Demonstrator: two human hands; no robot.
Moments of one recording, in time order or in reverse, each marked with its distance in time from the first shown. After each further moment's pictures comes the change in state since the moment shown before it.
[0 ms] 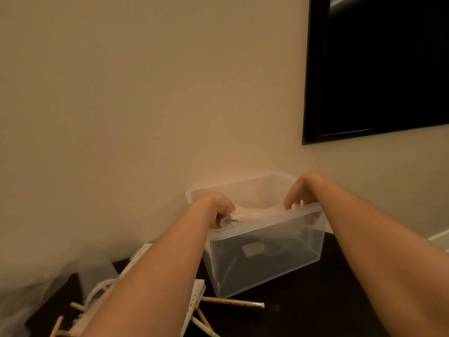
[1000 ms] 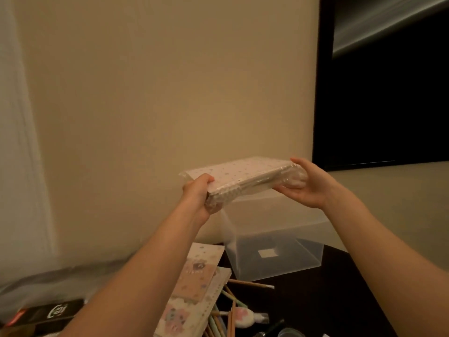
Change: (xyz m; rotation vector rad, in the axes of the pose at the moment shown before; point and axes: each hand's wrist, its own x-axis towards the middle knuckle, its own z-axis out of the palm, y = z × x) left_hand -0.191 -0.040 -0.045 -1.108 0.333 0.383; right_hand -0.167 -0.001 0.041 1.657 -0.113 -0.713
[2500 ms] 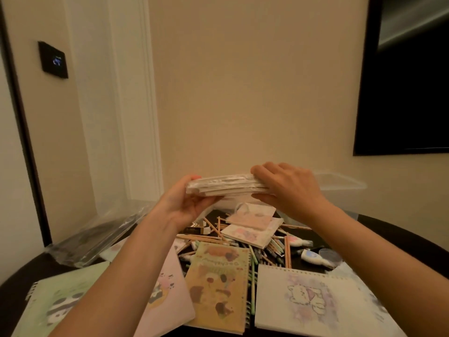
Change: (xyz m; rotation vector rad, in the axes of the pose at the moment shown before) left_hand -0.251 0.026 -0.196 -0.334 -0.090 -0.066; right_hand -0.215 0.147 0.113 -1.853 -0.109 -1.655
